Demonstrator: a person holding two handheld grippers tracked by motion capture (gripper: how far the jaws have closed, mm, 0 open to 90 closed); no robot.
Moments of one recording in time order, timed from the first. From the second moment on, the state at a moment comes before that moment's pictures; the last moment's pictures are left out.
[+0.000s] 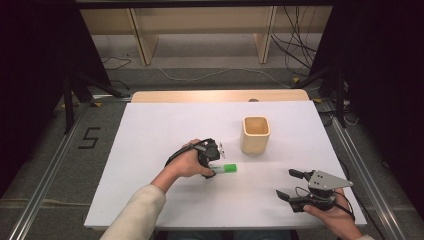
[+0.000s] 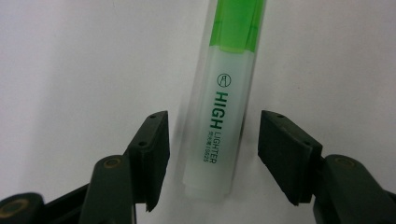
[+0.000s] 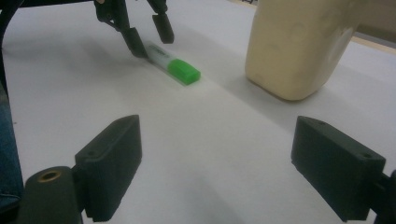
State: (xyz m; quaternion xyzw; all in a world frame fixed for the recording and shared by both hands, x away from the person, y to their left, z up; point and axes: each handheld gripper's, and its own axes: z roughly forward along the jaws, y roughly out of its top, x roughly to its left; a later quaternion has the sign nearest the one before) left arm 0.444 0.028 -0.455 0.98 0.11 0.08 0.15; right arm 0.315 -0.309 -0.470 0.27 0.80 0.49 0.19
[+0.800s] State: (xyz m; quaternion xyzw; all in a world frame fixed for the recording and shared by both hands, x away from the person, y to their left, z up) left arm 0.454 0.004 -0.452 0.99 0.05 0.04 0.09; right arm 0.315 -0.309 -0.470 0.27 0.80 0.49 0.19
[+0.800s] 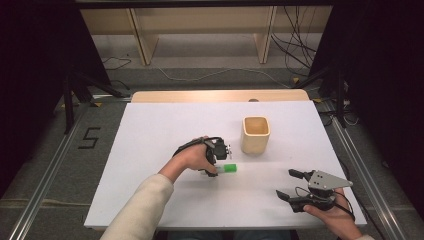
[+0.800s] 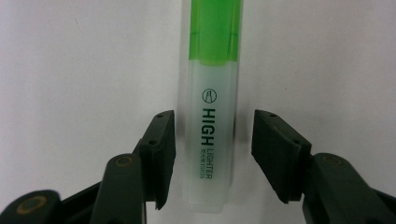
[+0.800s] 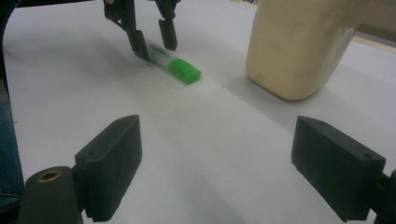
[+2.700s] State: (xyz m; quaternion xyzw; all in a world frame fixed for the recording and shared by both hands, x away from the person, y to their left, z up) left arm 0.451 0.005 -0.445 0.99 0.05 0.05 0.11; right arm 0.315 -0.308 -0.470 0.27 0.80 0.49 0.19
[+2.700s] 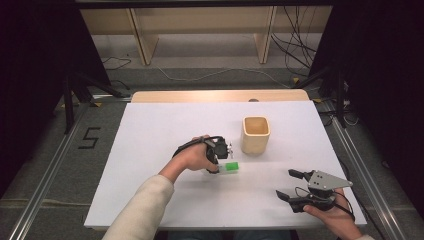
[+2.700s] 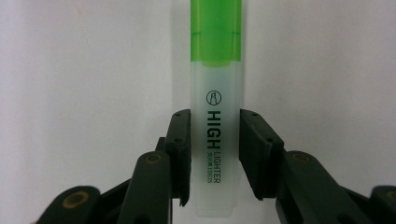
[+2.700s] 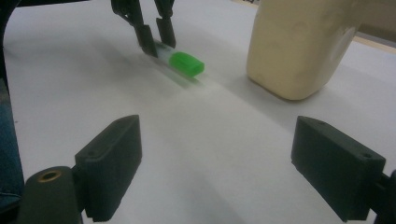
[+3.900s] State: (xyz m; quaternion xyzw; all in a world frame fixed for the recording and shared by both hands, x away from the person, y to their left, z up) left arm 0.448 0.011 -0.436 0.98 0.06 0.08 0.16; right arm 0.315 -0.308 -0.470 0.27 0.80 0.49 0.19
